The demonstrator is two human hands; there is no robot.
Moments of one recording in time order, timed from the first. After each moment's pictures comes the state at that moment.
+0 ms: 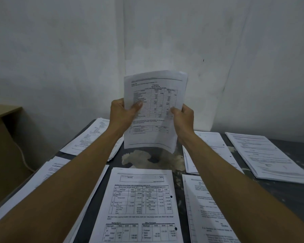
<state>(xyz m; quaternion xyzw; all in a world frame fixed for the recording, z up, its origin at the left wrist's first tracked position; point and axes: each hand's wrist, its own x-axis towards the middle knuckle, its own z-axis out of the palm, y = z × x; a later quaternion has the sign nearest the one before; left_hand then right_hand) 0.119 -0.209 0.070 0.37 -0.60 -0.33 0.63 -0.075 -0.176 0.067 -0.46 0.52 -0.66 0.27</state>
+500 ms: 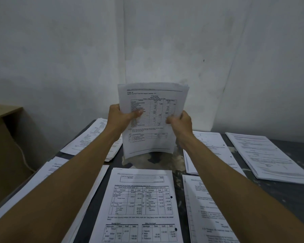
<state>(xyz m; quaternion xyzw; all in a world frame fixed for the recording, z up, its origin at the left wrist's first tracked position) 0.132 -0.208 0.062 0.39 -0.59 -0.40 0.59 -0.080 -0.180 0.050 -0.45 0.56 -0.63 0.31</state>
